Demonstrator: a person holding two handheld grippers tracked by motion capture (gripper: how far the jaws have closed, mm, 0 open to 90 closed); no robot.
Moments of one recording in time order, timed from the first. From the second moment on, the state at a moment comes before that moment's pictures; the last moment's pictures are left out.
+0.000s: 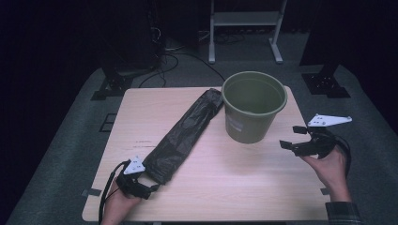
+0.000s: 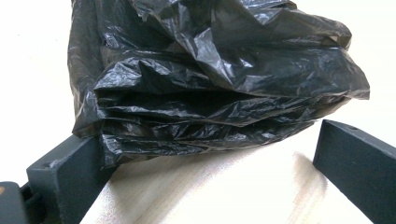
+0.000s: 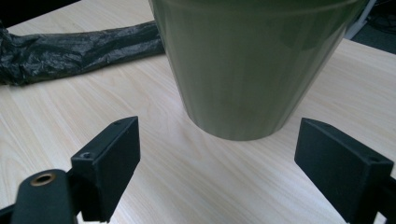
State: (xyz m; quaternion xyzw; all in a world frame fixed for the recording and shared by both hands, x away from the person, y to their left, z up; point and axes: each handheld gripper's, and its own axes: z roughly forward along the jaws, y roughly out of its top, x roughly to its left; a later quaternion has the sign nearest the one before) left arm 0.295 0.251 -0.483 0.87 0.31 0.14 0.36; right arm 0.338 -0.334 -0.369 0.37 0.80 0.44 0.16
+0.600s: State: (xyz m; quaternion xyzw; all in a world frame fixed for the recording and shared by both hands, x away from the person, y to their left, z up) left arm 0.295 0.251 -0.483 0.87 0.31 0.14 0.36; right arm 0.362 -0.334 -0.328 0.38 0.79 0.45 0.17
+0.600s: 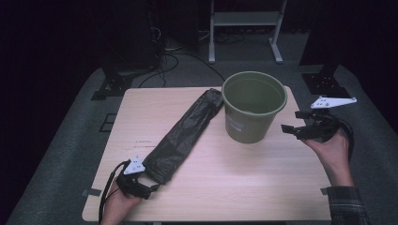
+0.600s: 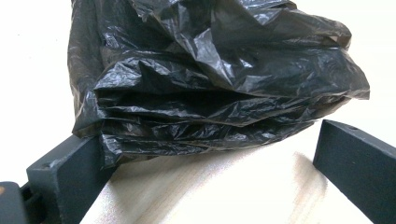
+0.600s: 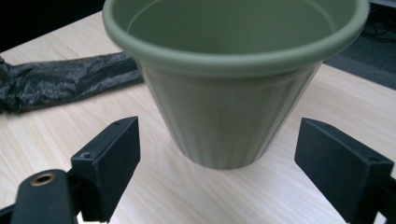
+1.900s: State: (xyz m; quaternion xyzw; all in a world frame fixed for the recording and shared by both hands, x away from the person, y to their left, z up) left arm 0.295 0.251 -0.483 0.87 0.31 0.14 0.36; right arm 0.438 -0.317 -0.296 0.44 0.79 0.39 0.18
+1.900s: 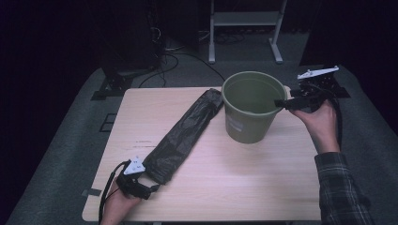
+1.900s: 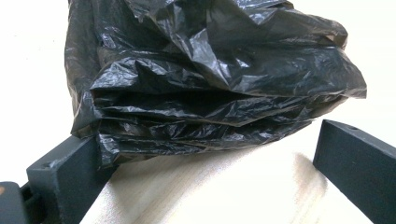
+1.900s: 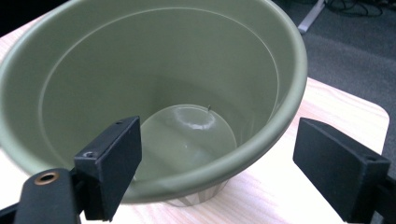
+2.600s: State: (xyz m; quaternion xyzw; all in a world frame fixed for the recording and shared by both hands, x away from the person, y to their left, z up) left arm 0.294 0.251 -0.484 0.87 0.31 0.14 0.36; right arm 0.457 -0.317 -0.307 0.48 0.78 0.37 0.14
